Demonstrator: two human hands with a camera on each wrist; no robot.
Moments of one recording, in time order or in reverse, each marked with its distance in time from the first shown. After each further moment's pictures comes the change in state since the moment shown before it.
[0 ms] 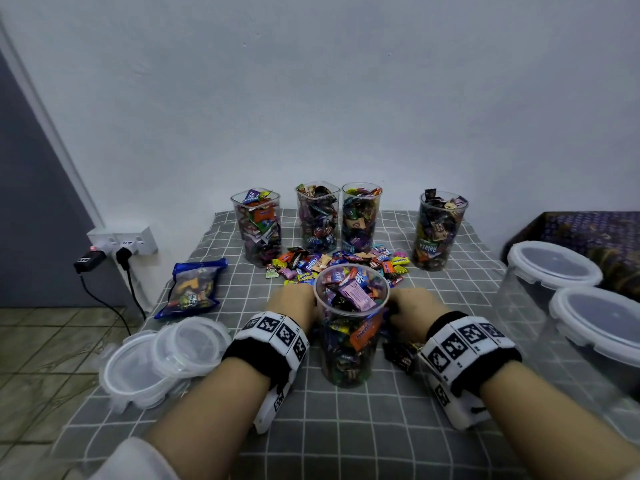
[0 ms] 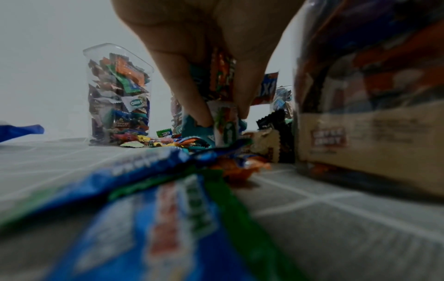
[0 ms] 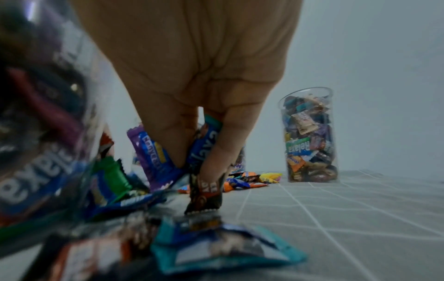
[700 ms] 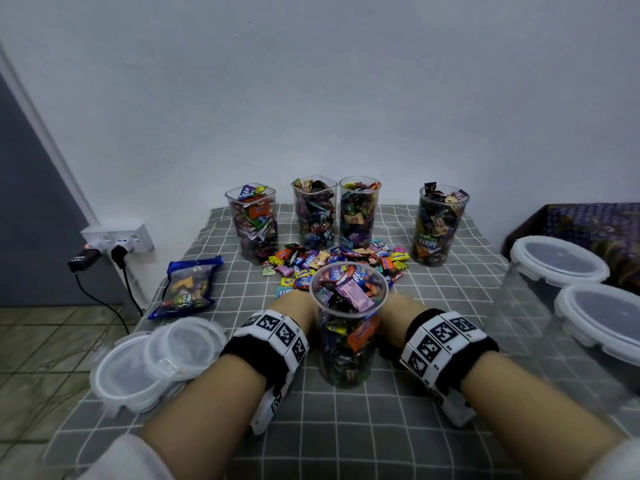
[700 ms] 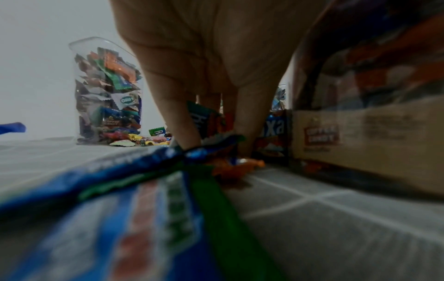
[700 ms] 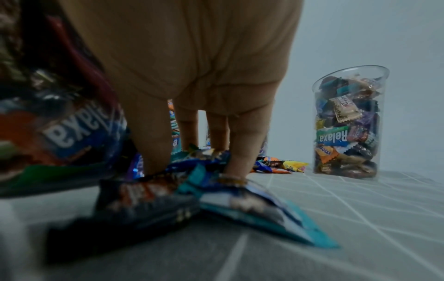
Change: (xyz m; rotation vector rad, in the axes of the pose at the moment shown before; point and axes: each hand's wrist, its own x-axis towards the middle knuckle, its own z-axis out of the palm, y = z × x) left_hand 0.019 0.000 0.015 0.038 -0.268 -0.033; right_hand 0.013 -0.017 0.013 -0.163 -0.130 -0.056
